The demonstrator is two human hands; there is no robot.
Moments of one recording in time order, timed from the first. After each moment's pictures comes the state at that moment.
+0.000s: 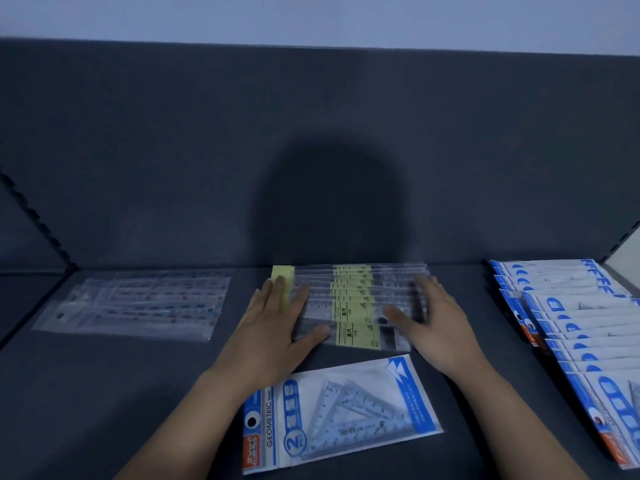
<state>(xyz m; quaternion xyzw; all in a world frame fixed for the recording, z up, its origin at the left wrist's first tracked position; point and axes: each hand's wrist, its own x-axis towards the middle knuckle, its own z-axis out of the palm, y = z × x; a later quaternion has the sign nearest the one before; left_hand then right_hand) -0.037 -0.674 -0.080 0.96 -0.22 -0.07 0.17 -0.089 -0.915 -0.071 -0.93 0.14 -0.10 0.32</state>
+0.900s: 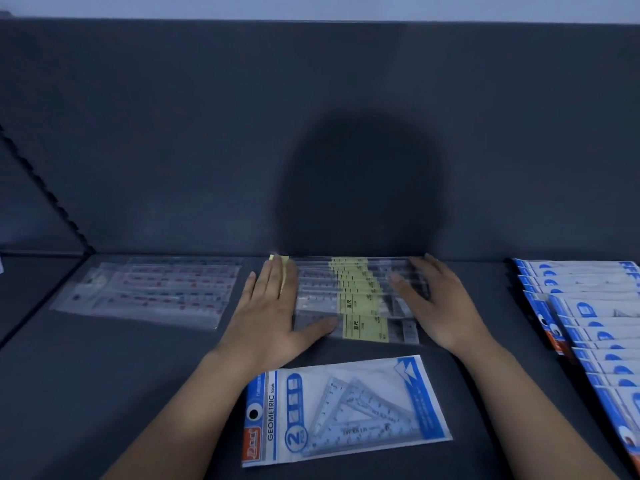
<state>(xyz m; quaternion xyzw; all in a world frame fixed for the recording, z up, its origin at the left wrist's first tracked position) -0.029 -0.670 -0.078 0.97 -0.20 -0.03 0.12 -0.058 -0.928 -0.076 -0.94 0.08 -0.10 0.32</state>
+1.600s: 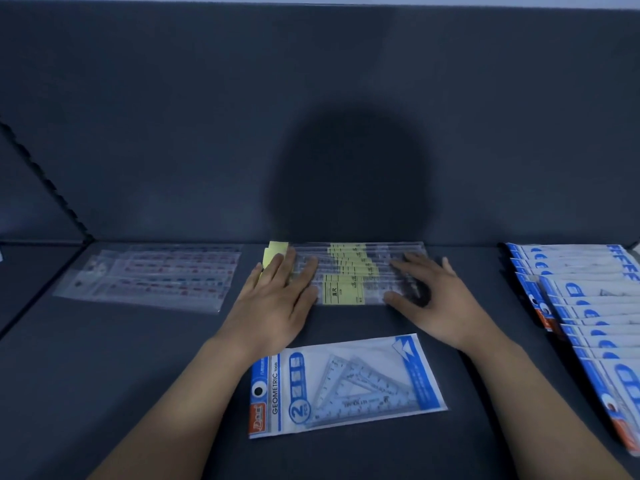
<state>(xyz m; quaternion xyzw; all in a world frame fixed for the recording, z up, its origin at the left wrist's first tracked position) -0.035 -0.668 -0.079 0.96 -0.24 -0.01 0.14 -0.080 -0.924 -0.066 -0.95 -0.03 -0.09 0.29</state>
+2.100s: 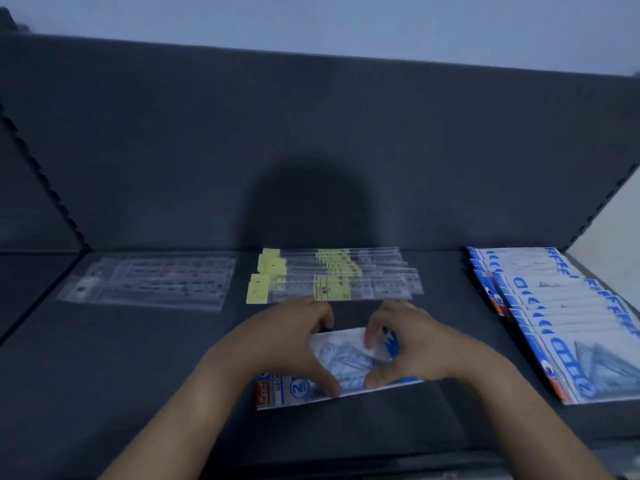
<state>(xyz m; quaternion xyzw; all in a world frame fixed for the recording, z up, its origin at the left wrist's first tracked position) -0.081 -0.675 -0.029 0.91 -0.35 -0.17 0.15 -0.140 -0.887 -0.026 -0.97 -0.09 0.14 0.19</state>
